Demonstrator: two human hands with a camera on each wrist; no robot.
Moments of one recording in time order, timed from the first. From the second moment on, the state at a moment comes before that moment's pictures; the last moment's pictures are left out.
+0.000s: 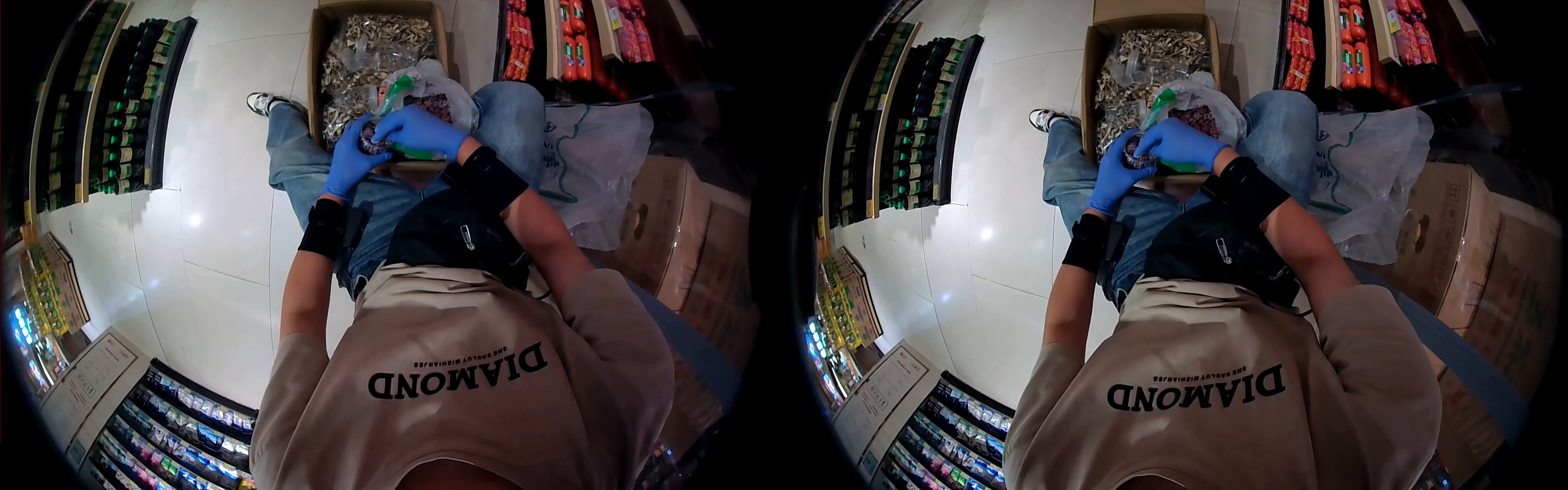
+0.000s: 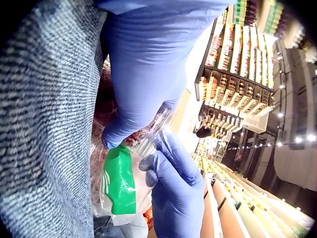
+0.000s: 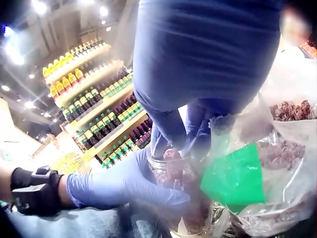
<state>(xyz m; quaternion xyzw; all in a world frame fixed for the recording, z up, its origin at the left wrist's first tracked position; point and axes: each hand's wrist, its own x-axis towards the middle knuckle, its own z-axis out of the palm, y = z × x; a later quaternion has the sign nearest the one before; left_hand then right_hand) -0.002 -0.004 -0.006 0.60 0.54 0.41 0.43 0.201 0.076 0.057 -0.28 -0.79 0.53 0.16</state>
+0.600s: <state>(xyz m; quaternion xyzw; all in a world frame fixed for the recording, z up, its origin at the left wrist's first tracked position) -0.001 -0.005 0.004 0.63 0.54 0.40 0.39 0.245 0.094 -0.035 -0.47 -0.83 0.28 0.09</state>
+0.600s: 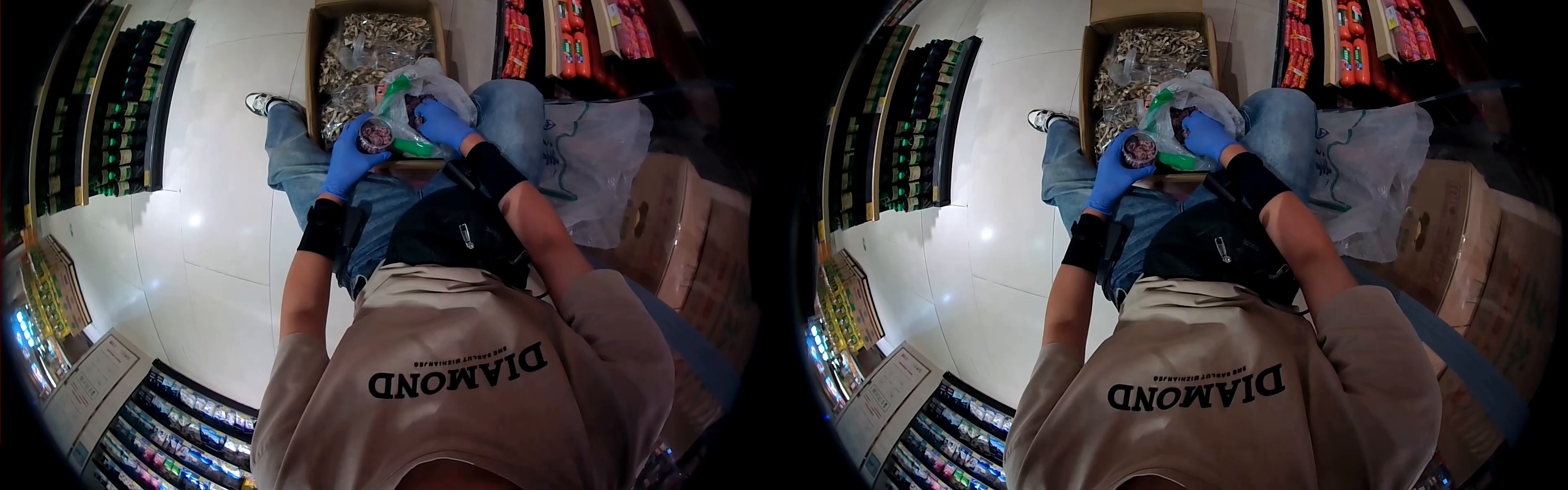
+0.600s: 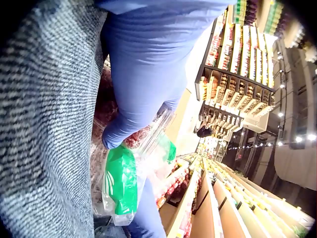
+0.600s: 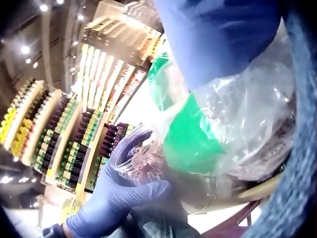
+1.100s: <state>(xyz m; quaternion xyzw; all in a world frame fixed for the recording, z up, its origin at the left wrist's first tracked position) -0.001 -0.004 0.001 0.62 0.54 0.41 0.40 0.242 0.098 -0.043 -0.43 -0.83 0.34 0.11</state>
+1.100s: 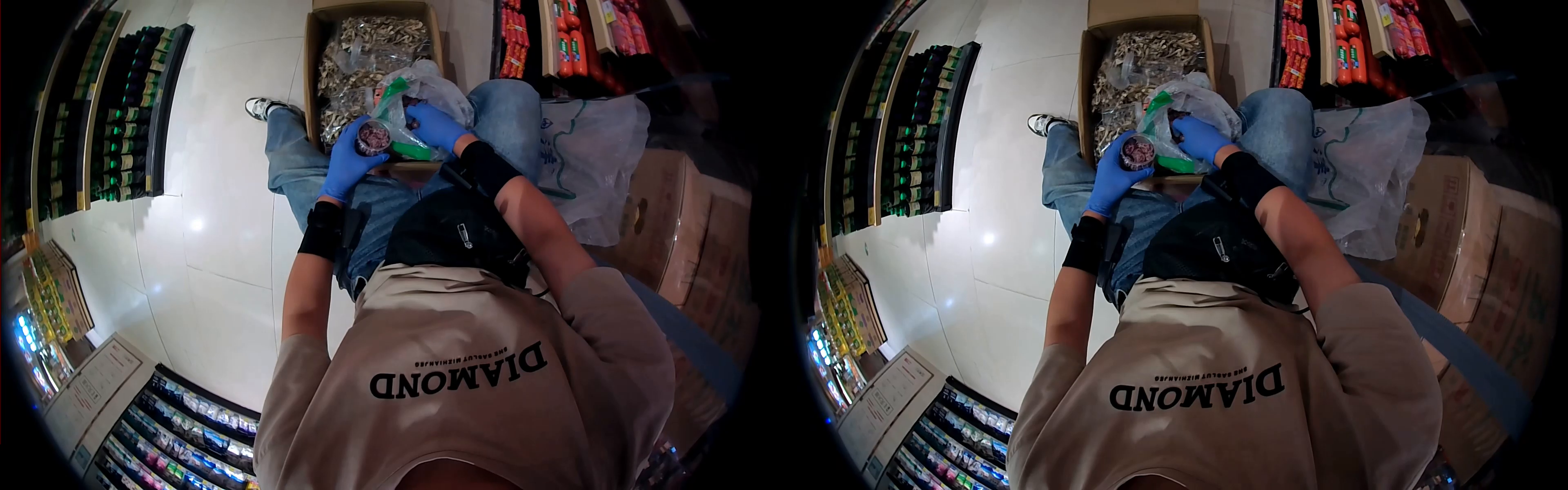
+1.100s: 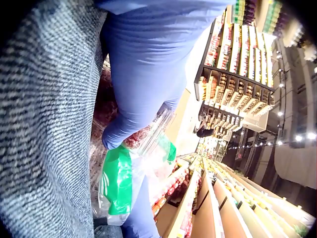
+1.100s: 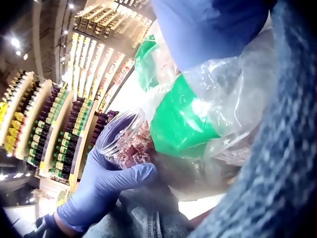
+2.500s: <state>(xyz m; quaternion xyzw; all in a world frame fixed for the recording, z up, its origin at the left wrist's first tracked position) 0.000 -0.005 0.003 0.62 0.54 0.41 0.40 0.240 0.101 -0.070 -0.36 -0.86 0.34 0.15</state>
